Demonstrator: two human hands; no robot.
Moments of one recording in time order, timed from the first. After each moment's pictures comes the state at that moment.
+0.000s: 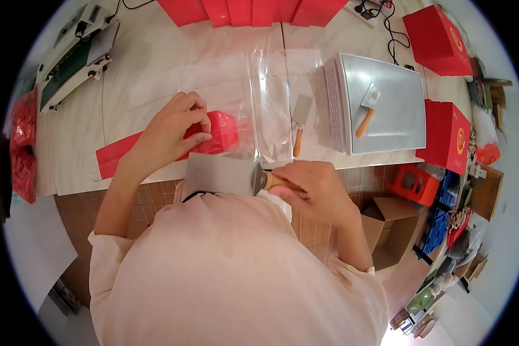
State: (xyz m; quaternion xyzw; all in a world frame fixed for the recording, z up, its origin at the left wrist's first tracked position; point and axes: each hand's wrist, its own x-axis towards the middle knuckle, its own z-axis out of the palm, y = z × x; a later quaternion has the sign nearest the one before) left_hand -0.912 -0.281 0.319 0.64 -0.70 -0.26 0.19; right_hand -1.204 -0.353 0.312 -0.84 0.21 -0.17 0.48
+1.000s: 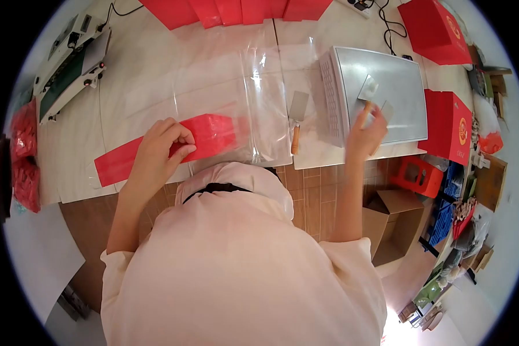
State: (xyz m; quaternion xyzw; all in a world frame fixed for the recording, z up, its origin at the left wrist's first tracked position) left_hand -0.919 -0.253 0.311 0.71 -0.63 -0.25 0.21; right_hand -1.270 -0.450 0.144 -0.67 0.64 -0.37 0.08
